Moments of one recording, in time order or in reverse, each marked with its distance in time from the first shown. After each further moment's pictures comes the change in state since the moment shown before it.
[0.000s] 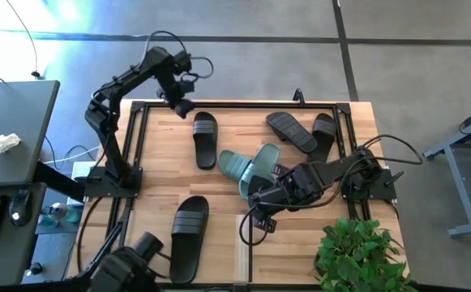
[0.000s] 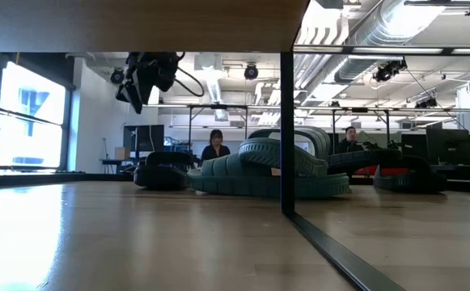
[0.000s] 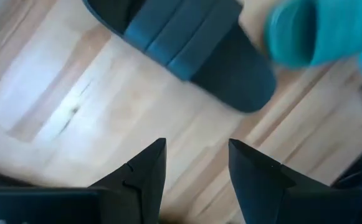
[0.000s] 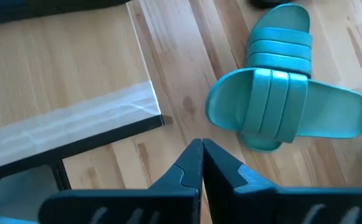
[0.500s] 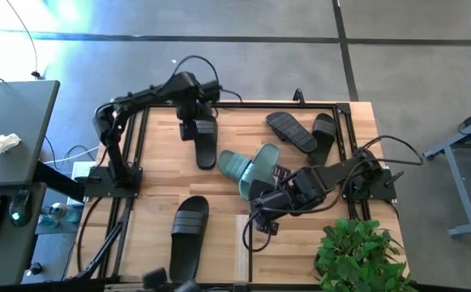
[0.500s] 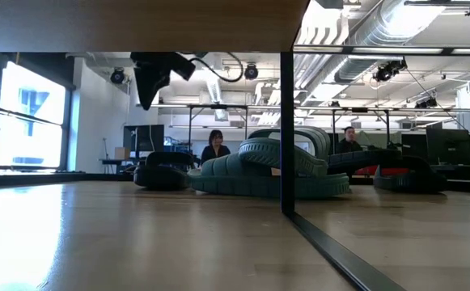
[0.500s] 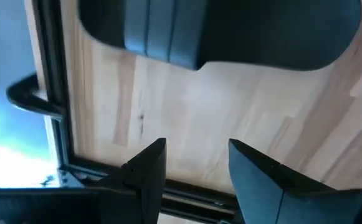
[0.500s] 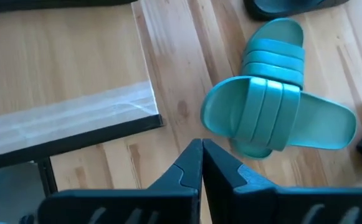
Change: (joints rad) left arm -0.390 -0.007 0.000 0.003 -0.490 0.055; right arm 0.043 0.000 0.000 0.000 0.065 -0.037
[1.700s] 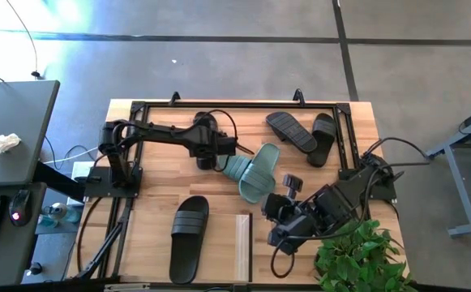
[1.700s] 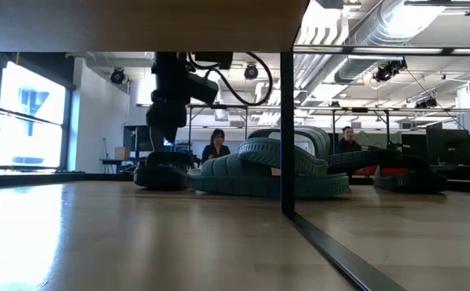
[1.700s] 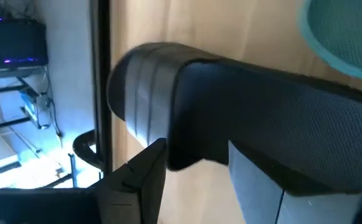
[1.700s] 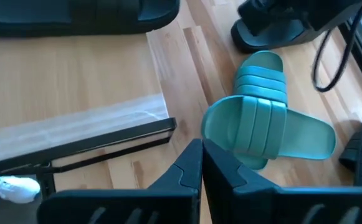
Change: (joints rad) left arm -0.353 0.014 -0.373 0.527 -0.452 -0.280; right arm 0.138 -0.034 0.000 0.000 0.198 0.124
